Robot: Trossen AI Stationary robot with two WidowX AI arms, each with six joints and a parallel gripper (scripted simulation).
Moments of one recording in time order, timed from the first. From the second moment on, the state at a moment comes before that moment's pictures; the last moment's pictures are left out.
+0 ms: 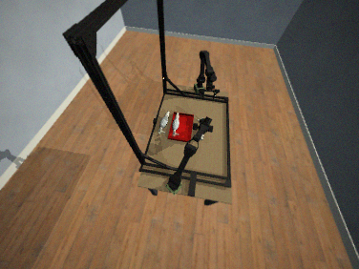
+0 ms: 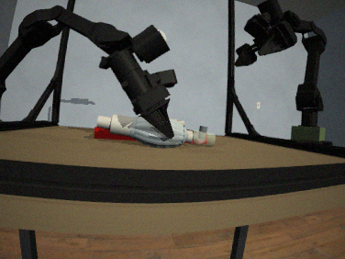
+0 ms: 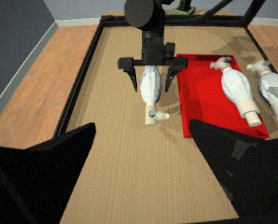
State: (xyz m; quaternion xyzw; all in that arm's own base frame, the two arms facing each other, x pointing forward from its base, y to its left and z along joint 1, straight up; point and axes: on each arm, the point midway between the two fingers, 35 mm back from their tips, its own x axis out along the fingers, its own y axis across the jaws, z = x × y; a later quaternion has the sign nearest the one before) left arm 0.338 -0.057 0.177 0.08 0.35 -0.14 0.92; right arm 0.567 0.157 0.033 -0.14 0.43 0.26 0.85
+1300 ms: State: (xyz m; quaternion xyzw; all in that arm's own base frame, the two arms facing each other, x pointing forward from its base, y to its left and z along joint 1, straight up) left arm 0.326 -0.060 0.146 0.09 0.44 -0.17 0.88; right arm 0.567 0.157 0.033 -0.14 0.43 0.26 0.85
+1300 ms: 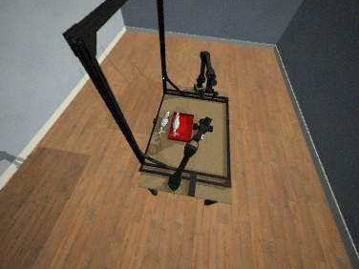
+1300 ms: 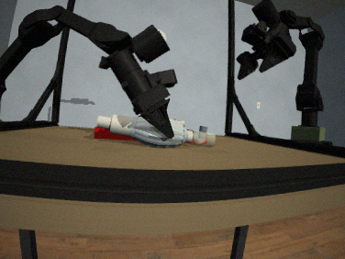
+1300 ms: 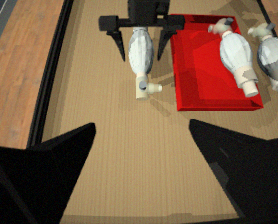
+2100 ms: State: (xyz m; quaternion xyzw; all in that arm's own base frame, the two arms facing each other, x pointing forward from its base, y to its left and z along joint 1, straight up) left arm 0.326 -0.060 0.146 0.09 0.44 -0.17 0.87; right arm 0.568 0.158 0.119 -0.14 0.43 0.26 0.85
